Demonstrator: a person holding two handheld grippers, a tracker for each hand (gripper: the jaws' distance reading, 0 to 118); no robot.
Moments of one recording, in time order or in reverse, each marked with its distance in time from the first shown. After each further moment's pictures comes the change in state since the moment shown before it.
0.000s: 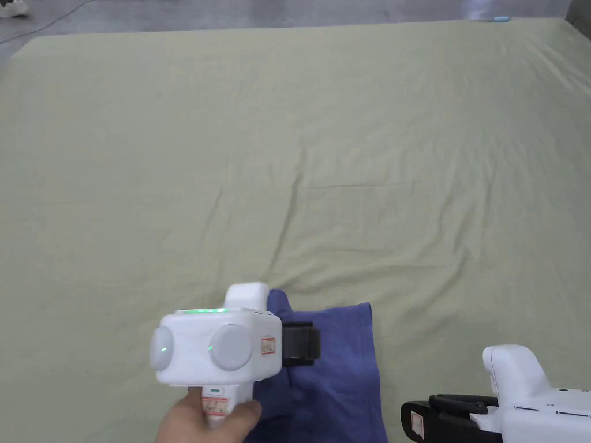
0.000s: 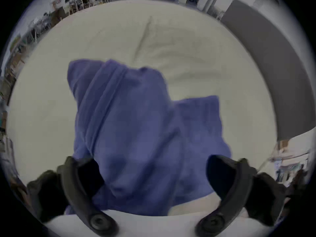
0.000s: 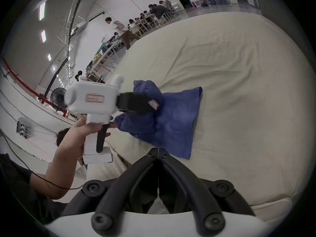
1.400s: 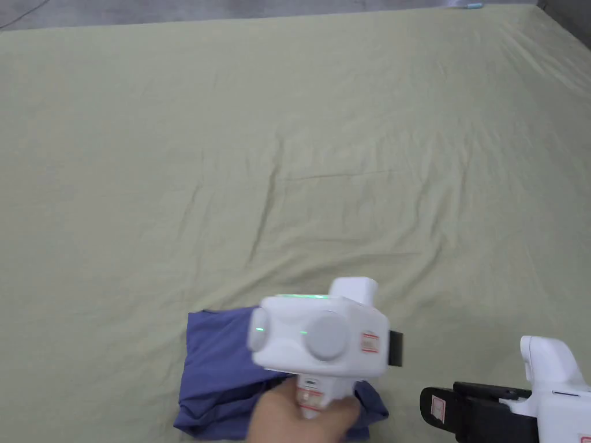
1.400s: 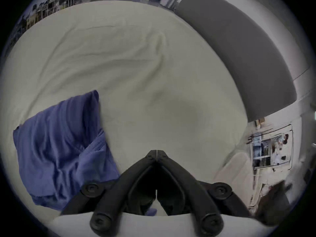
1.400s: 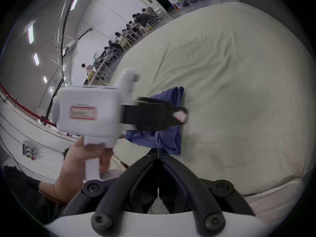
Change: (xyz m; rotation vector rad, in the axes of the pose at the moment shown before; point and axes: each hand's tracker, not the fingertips) left arm 0.107 0.012 -0.009 -0.158 -0.378 -0.073; right arm 0.032 -0.016 0.033 0.076 0.011 -0.162
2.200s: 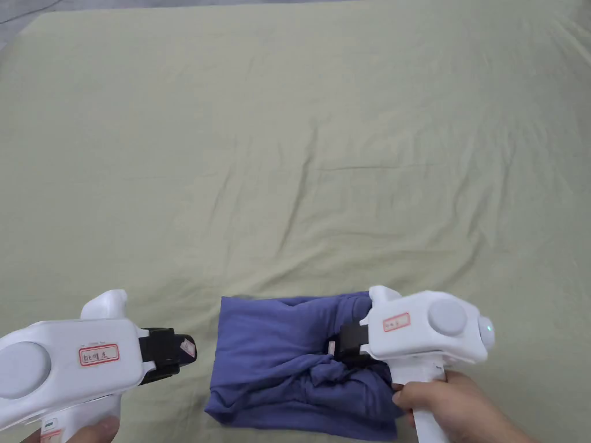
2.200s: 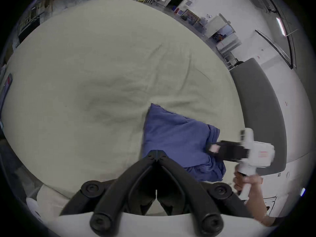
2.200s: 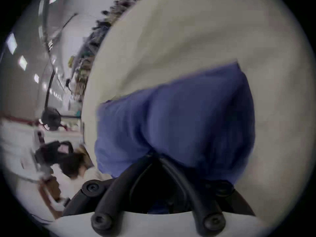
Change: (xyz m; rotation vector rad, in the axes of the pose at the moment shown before) left arm -0.182 -0.059 0.157 0.191 0.233 0.434; right arm 0.041 0.058 -0.257 -0.257 0.068 -0.210
